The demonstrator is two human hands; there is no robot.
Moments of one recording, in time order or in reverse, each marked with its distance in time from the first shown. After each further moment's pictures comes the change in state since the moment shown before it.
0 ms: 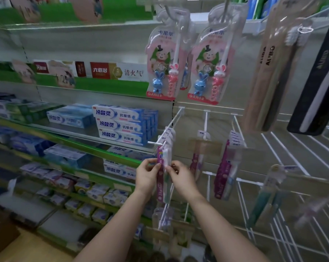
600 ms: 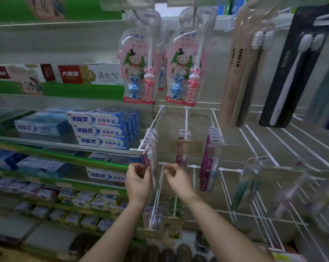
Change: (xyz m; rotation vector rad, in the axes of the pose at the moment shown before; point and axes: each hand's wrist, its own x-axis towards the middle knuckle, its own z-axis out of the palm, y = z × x) left_hand -0.019 0.005 0.013 0.344 0.196 0.211; right_hand -0.010 0.009 -0.020 0.046 0.074 0.144
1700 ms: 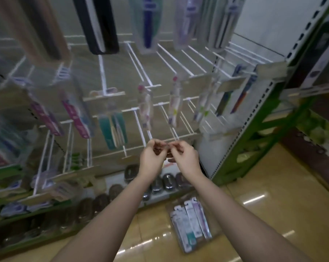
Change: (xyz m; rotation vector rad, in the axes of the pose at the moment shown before) left_hand -0.281 0.099 0.200 -0.146 -0.891 -0.082; right_hand -0.199 0.174 -0.269 0.086 0.462 0.309
